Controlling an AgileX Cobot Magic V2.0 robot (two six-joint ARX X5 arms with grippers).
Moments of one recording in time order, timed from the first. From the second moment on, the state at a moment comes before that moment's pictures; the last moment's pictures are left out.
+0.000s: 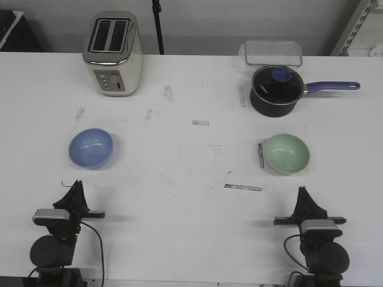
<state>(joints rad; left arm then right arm) -0.01 0.01 0.03 0.14 -0.02 0.01 0.02 0.00 0.01 0.00 -0.03 0.04</state>
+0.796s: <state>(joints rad) -0.01 0.01 0.03 0.14 -0.02 0.01 0.02 0.02 0.11 -0.01 -0.02 0.04</state>
